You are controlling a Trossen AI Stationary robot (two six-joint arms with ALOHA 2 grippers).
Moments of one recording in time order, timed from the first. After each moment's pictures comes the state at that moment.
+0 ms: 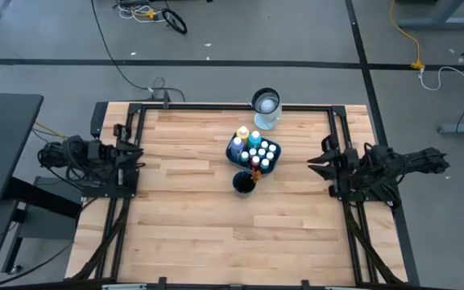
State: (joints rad) left arm -0.29 0.01 0.31 0.25 -0.27 0.30; right arm 0.18 0.20 0.22 0.26 0.14 -0.04
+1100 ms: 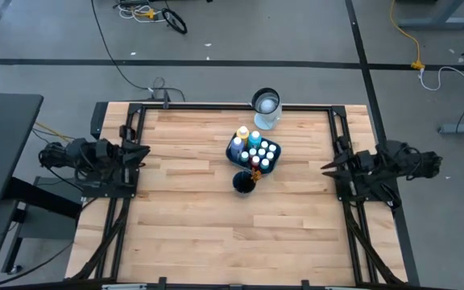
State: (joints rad) left arm -0.29 0.01 0.27 0.24 -0.38 0.22; right arm 0.18 0.00 0.39 -0.25 -0.01 -0.07
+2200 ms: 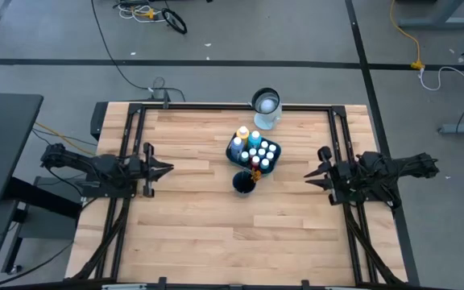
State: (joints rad) left arm -0.29 0.01 0.01 0.17 -0.41 0.12; right arm 0.18 0.00 0.12 -0.04 0.01 -0.09
